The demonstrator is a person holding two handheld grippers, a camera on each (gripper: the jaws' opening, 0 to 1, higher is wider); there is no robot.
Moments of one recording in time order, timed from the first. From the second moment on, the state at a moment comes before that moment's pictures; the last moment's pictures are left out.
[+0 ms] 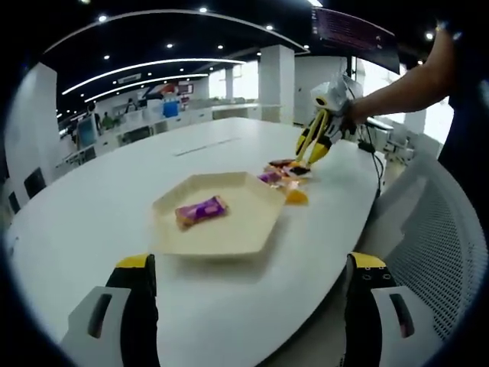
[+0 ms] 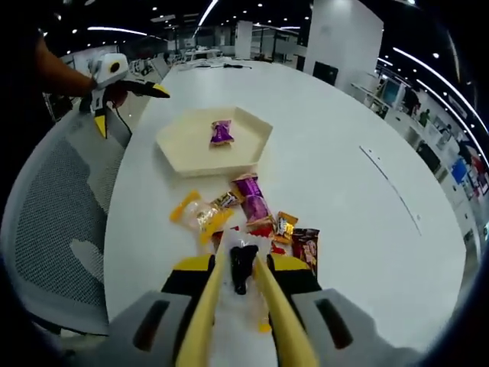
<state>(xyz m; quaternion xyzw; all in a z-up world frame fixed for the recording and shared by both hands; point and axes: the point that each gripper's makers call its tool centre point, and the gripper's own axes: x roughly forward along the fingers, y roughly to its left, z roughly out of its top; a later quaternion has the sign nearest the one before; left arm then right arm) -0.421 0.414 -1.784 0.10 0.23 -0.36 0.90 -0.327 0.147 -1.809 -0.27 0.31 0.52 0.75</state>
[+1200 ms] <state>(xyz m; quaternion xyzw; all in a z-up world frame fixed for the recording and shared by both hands) -0.421 0.413 -1.786 0.11 0.23 -0.37 0.90 -0.323 0.152 -1.800 -0.22 0.38 0.48 0.76</state>
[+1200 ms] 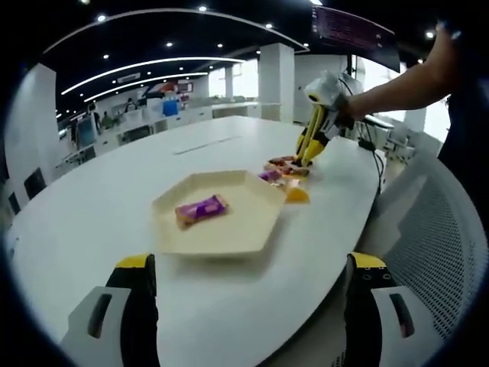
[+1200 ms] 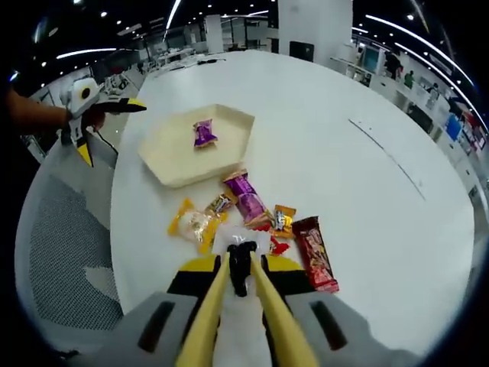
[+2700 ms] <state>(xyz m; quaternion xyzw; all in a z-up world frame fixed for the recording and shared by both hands) -0.419 0.413 -1.784 0.11 0.23 -0.37 0.90 -0.289 0.238 -1.729 -0.26 0.35 0.51 0.74</state>
